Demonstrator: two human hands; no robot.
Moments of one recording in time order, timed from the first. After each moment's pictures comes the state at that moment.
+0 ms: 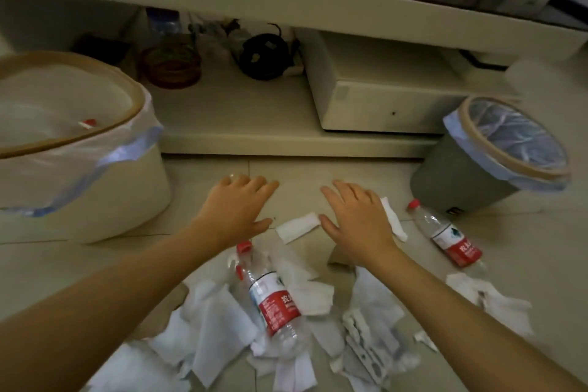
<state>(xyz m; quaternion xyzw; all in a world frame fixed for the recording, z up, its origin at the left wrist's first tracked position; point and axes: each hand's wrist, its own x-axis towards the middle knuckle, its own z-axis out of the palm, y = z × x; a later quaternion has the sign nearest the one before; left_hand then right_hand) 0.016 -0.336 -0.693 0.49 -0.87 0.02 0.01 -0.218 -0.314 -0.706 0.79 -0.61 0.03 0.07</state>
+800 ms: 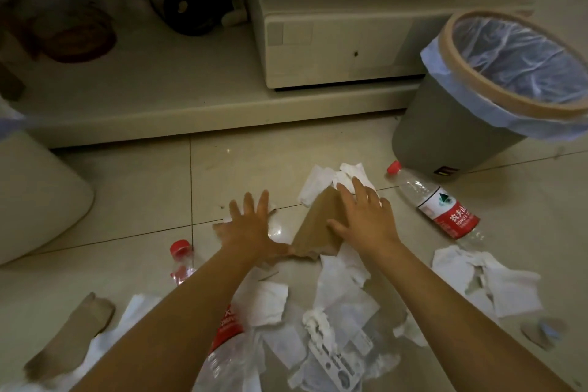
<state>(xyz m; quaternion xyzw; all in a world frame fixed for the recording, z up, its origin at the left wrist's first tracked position) -0.143 -0.357 -0.832 0.64 -0.70 -0.24 -0.18 -0.363 -0.335 -0.822 0.69 -0.72 -0.09 -0.09</state>
